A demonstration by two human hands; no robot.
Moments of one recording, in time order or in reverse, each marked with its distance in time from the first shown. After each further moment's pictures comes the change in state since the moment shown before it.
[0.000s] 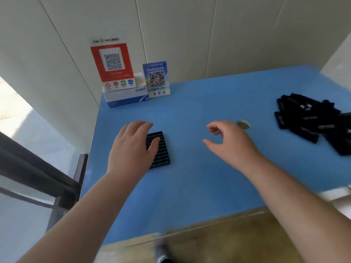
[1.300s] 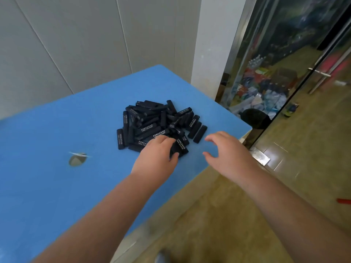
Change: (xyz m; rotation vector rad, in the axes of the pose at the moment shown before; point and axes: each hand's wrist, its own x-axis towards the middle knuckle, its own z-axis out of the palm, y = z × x) left_hand 0.047 0.464 0.212 -0.210 -0.463 0.523; right_hand -0.116 0.311 -0.301 -0.365 0.100 0.435
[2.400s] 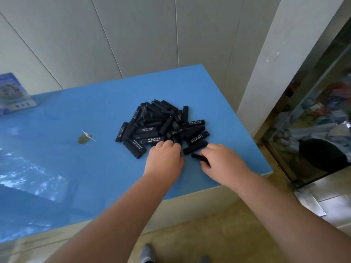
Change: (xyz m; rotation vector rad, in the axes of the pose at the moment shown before) left_hand 0.084 0.067 0.068 0.351 0.026 -0.446; right_hand 0.128 0.096 0.027 -0.130 -0.258 -0.572
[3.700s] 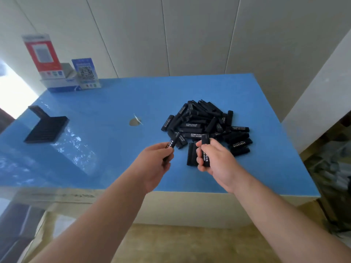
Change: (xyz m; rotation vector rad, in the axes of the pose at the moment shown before) left_hand -0.095 -0.085 -0.052 -1.737 0.043 -0.793; right_hand 0.010 -0.122 -0.014 1.441 -0.201 0.214
